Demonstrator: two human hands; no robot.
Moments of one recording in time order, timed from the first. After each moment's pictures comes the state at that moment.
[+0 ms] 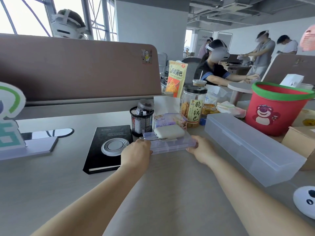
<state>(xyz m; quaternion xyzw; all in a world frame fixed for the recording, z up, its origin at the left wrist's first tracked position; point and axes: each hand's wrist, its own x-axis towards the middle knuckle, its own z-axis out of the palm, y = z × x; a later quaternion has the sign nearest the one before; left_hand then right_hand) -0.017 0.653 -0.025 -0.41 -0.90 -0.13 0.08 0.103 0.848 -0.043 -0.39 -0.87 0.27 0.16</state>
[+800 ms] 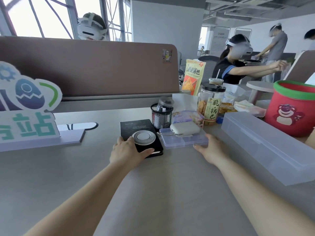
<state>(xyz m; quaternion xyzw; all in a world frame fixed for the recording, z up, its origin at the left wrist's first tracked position) -0.050 0.581 -0.029 -0.23 -0.95 -0.21 -0.02 0.095 0.813 -0.043 -0.42 -0.86 0.21 0.16</state>
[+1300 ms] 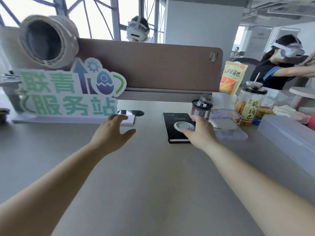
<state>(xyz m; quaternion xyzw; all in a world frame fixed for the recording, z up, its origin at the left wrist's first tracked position) -0.052 0.374 0.026 -0.25 -0.92 -0.27 0.11 0.045 0.625 0.018 -0.23 -0.92 0.24 0.22</state>
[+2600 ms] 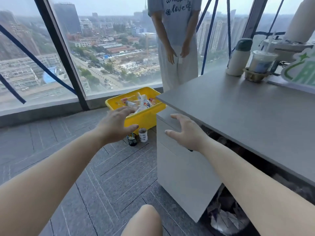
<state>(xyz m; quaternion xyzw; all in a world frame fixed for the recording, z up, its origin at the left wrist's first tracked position) 0.114 -0.399 -0.038 0.06 -0.98 -0.14 0.08 0.040 -0.169 -0.053 0.31 -0.89 0.33 -0.06</state>
